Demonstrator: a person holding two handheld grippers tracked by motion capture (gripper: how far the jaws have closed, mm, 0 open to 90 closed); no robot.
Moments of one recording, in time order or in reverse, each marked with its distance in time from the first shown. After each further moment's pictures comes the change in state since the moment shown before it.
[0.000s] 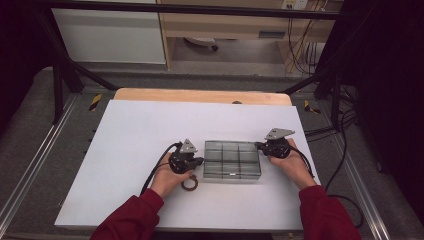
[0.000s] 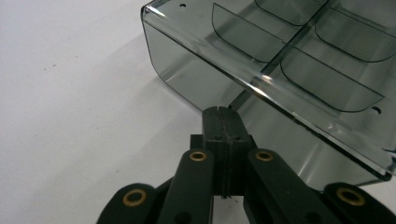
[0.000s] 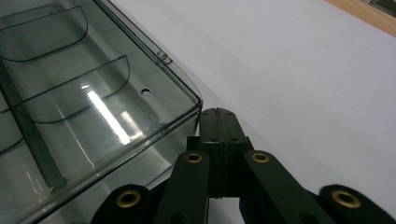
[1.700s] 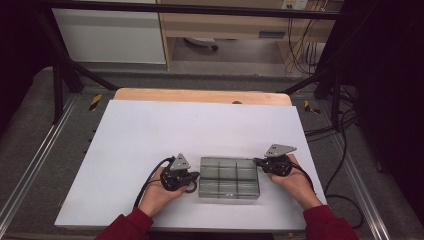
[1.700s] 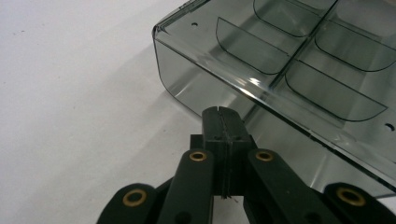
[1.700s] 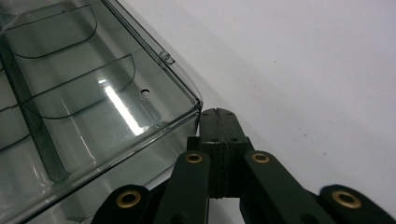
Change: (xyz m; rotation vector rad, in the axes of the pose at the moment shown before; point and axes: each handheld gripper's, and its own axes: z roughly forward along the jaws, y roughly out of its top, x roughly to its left) left arm -0.030 -0.029 -0.034 -0.021 -0.039 0.010; right arm 0.049 -0.015 -0.029 0.013 0.056 -0.013
